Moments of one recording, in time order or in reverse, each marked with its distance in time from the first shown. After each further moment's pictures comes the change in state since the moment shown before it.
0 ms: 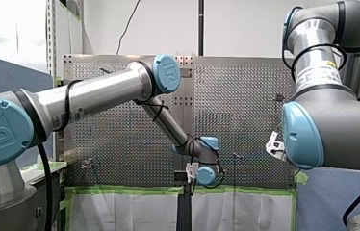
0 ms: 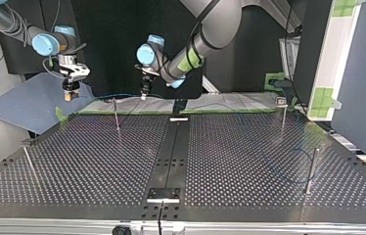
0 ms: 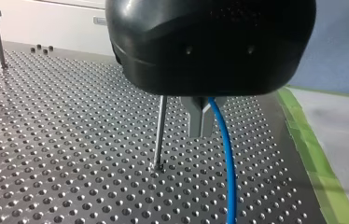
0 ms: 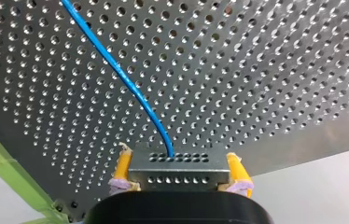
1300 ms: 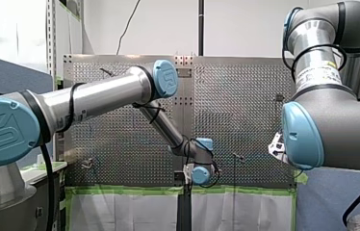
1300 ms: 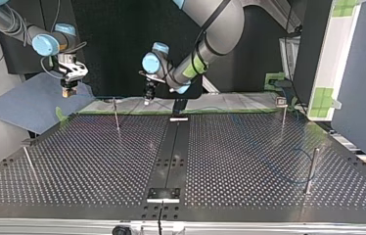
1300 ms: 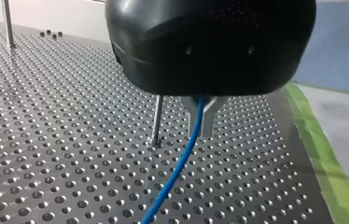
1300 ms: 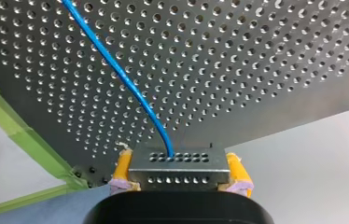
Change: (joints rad) left arm 0.053 -0.031 0.043 -0.018 0.079 -0.059; right arm -0.004 0.005 0.000 0.053 0.085 0.046
